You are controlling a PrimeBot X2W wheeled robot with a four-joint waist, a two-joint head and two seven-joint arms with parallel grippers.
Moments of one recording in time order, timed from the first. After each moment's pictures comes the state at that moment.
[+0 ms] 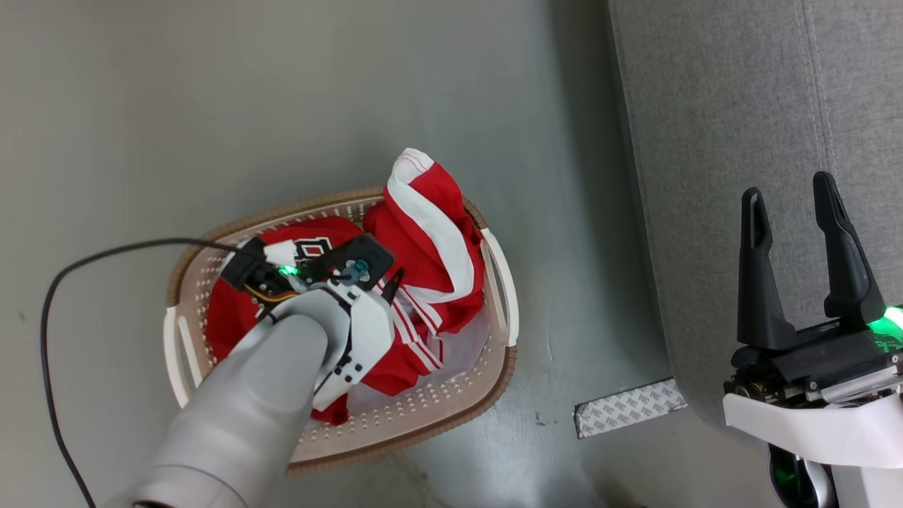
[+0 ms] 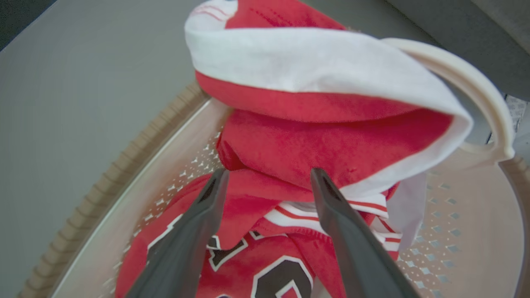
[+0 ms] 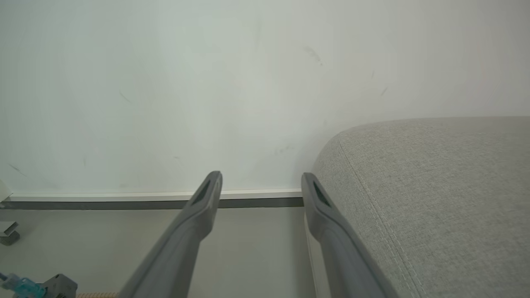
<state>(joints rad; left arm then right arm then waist) -0.98 0.08 -0.70 1.21 -0.01 -0.11 -0.19 -0.27 -0.05 0.11 -0.19 0.30 0.13 -0.26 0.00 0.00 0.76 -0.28</state>
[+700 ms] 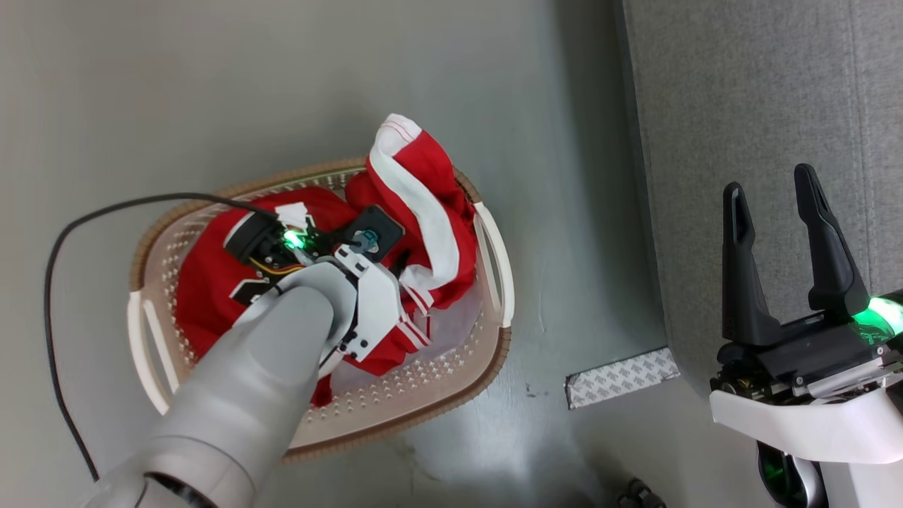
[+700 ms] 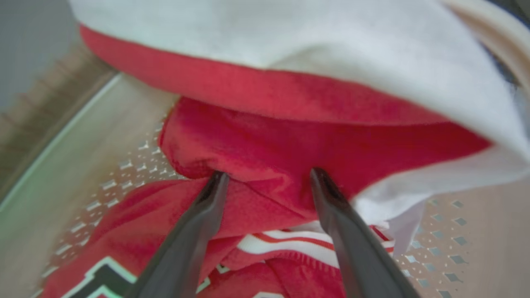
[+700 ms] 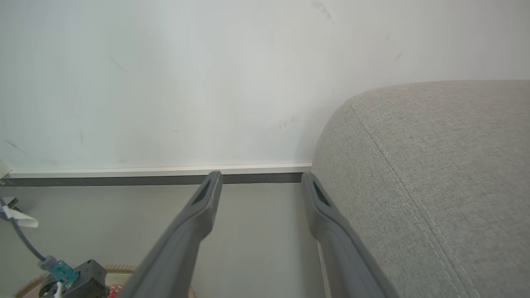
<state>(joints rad) -1.06 0.07 -0.82 1.25 -0.12 -0.13 -0.14 -0.29 -0.05 0.14 -0.19 0.30 0.13 -0.26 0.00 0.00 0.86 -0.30</state>
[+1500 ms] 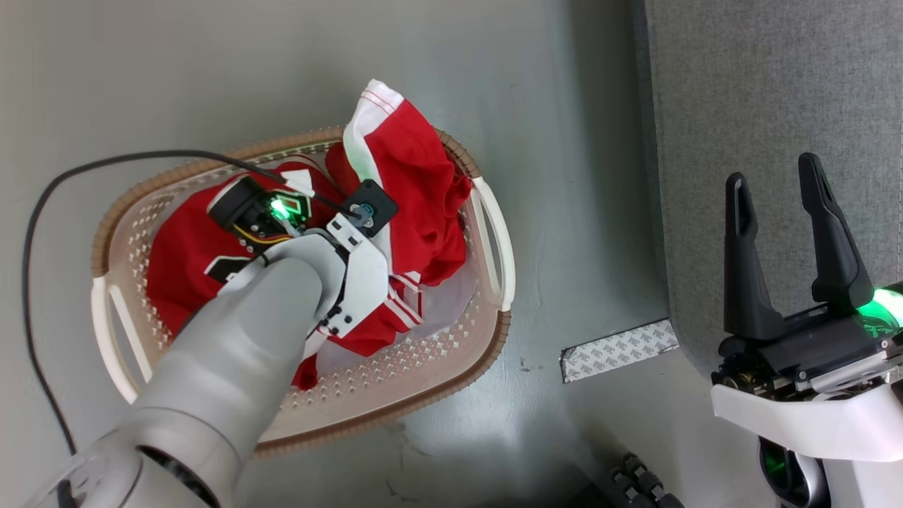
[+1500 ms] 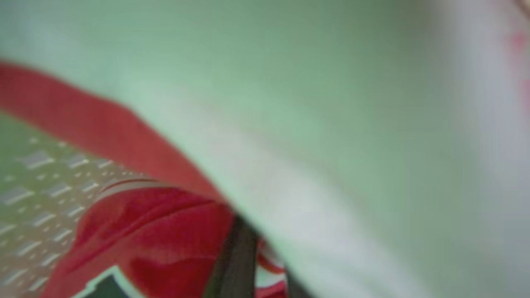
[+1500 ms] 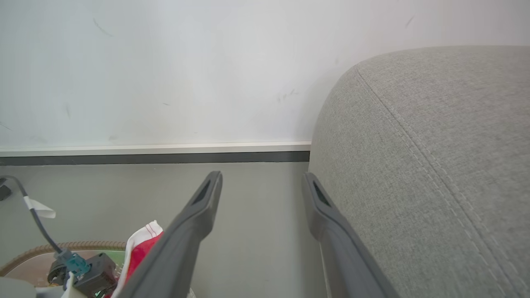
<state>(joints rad) -1.14 0.09 -0.95 1.27 -0.16 -0.13 -0.09 -0.31 -0.05 0.15 -0.20 0.30 0.13 -0.26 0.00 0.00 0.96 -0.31</state>
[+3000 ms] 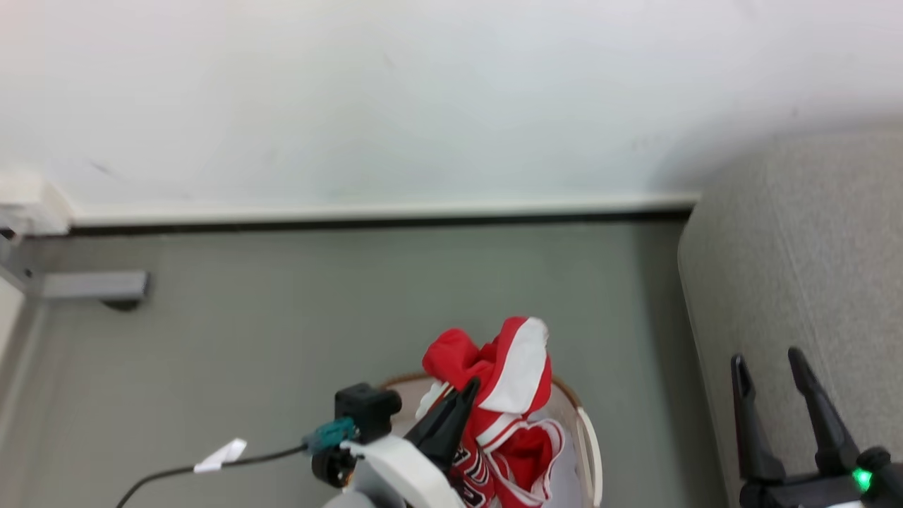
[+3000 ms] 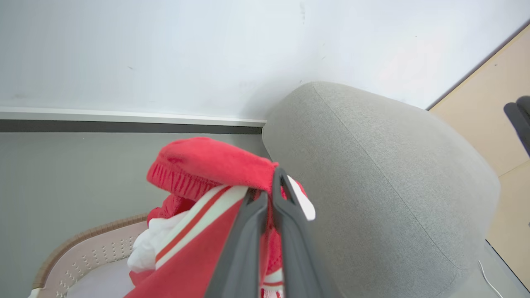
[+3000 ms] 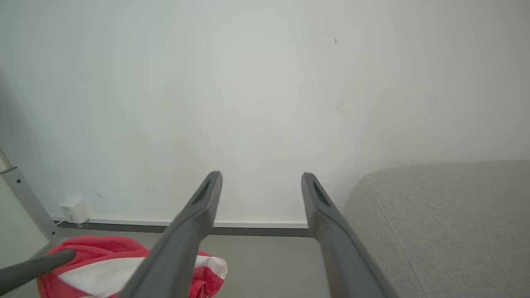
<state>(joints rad) -0.42 0.09 -0.71 0.54 -0.68 -0.10 -0.26 0.01 -0.09 0.06 -0.01 0.30 0.13 -0.26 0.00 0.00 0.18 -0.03</state>
